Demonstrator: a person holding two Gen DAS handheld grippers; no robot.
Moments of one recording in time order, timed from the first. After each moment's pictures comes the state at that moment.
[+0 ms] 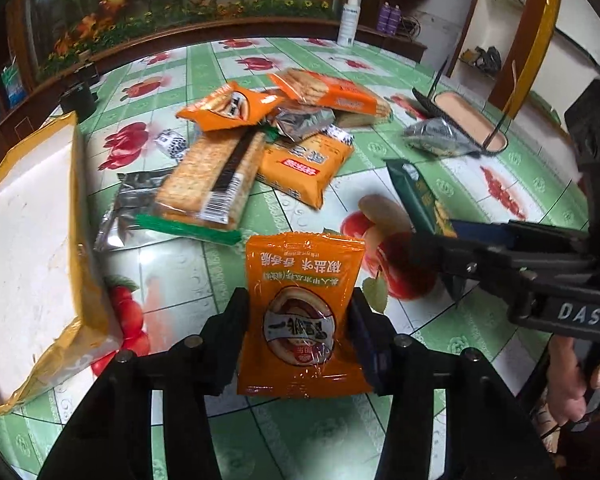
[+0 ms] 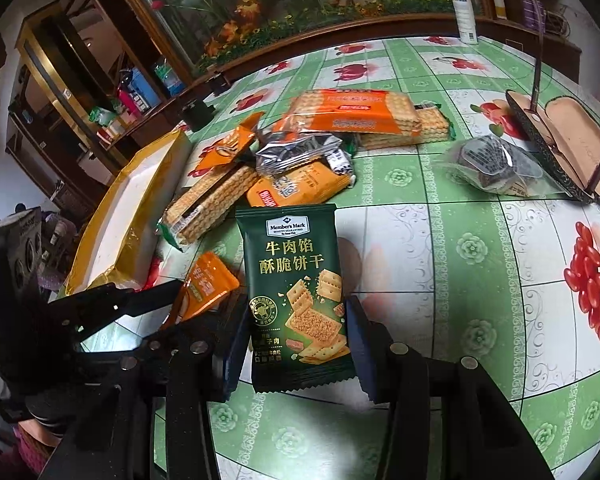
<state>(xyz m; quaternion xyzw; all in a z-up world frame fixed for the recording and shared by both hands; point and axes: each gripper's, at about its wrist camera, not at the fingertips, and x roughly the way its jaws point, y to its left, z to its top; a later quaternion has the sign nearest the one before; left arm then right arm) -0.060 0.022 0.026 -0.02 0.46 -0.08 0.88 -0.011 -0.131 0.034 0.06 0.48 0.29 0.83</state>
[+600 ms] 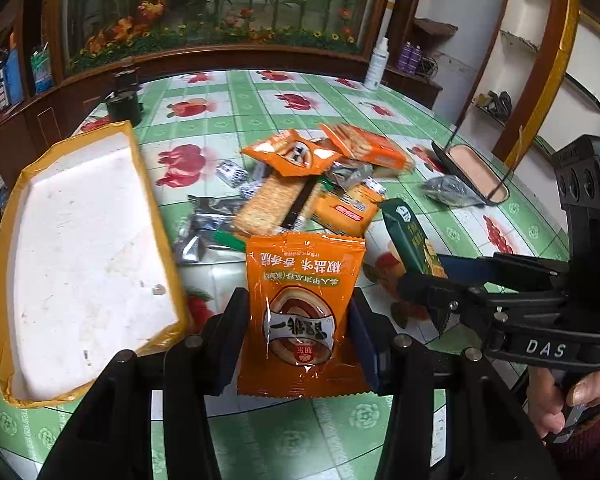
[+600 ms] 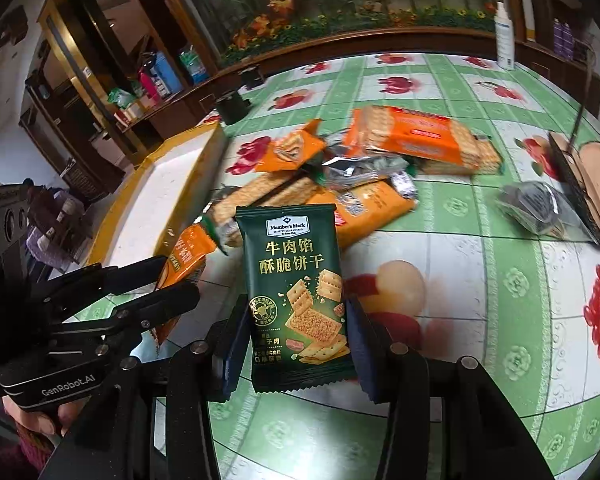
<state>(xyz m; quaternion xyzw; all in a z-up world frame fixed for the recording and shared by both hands) -0.075 0.071 0.059 -0.07 0.42 -0.05 0.90 -0.018 -0.086 0.054 0.02 0.46 0.33 0.82</state>
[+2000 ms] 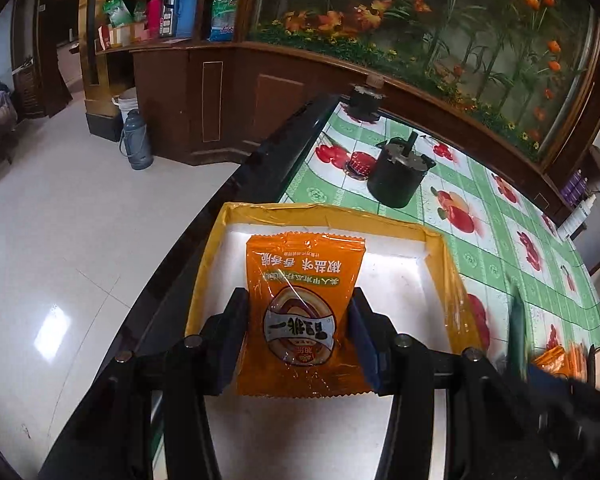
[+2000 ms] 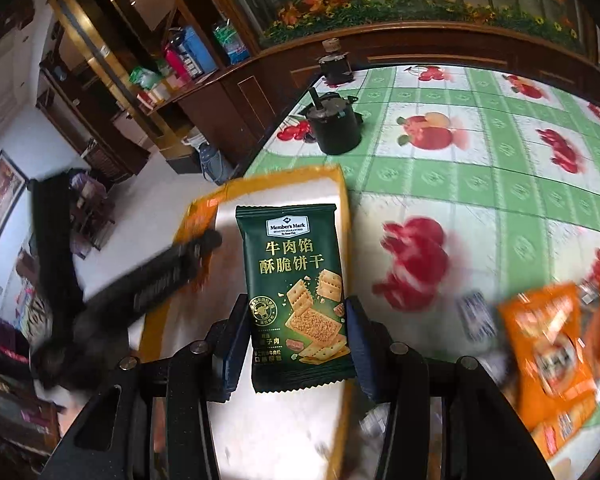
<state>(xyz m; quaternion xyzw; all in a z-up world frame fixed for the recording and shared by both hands) 0.012 0.328 0.052 -0.21 0.38 0.22 0.87 0.087 0.157 0.075 0.02 0.49 0.37 0.79</state>
